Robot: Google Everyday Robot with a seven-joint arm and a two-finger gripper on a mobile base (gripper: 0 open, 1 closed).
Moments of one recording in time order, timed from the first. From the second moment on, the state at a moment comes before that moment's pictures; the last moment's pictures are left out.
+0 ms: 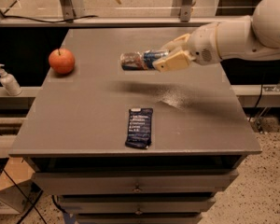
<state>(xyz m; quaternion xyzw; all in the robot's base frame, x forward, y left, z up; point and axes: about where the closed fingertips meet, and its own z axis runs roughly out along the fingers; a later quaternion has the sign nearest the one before) 0.620 -0.080 0.920 -0.50 0.70 0.22 0.47</state>
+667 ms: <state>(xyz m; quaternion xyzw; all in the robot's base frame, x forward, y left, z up) 0.552 -0.075 0.879 -0.46 0.68 0.32 0.47</state>
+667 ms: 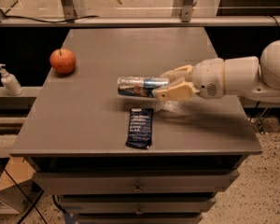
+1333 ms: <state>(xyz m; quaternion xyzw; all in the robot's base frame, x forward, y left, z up) 0.528 -0.070 0.857 -0.45 0.68 0.35 0.46</state>
